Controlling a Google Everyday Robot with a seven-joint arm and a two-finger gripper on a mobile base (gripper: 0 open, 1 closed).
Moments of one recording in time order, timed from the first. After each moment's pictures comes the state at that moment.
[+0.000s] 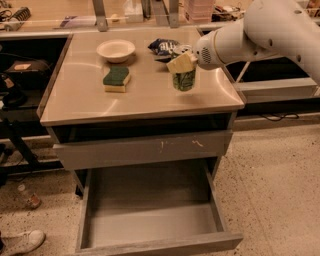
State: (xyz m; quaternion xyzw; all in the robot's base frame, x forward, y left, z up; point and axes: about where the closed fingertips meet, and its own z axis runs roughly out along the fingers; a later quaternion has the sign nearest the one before) arm 0.686 -0.074 0.918 -0.34 0.82 0.19 0.43
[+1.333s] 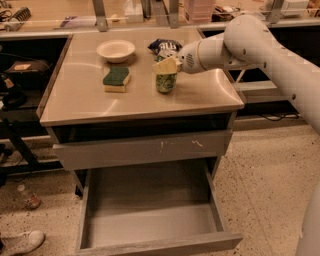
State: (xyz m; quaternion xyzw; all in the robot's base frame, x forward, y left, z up) arm 0.739 -0.028 0.881 -0.33 0.79 0.28 0.43
